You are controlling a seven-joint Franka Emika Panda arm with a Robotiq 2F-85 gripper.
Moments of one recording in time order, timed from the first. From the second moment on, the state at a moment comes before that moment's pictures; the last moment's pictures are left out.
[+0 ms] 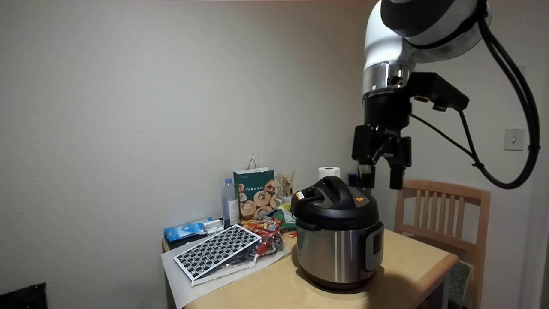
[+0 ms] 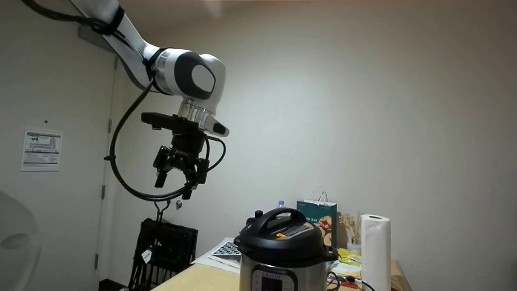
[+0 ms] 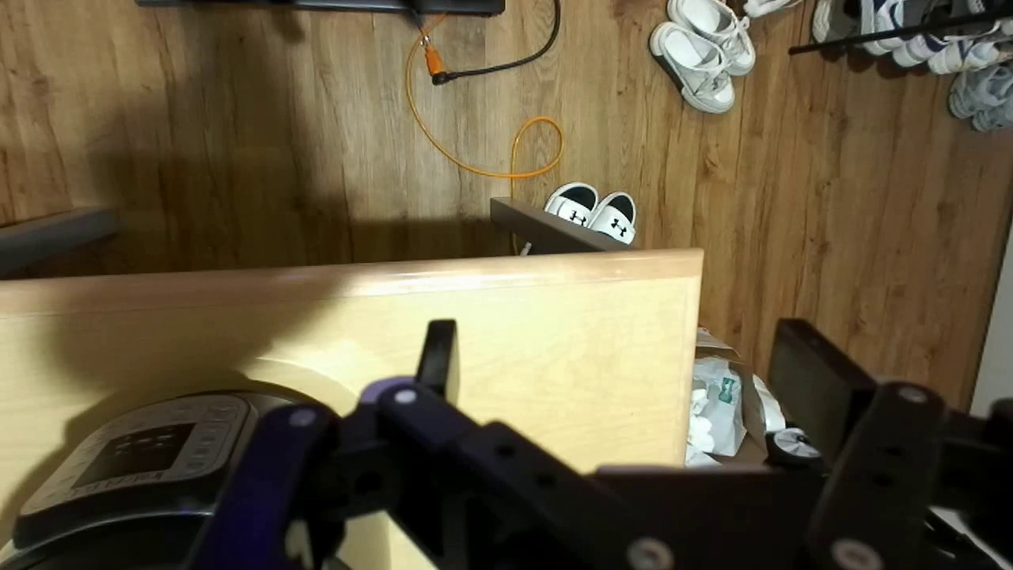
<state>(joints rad) 0.10 -0.47 0.00 -2.42 0.25 1.86 0.05</state>
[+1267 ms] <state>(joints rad) -0.01 -0.20 -0.02 -2.15 0.03 1.88 0.07</state>
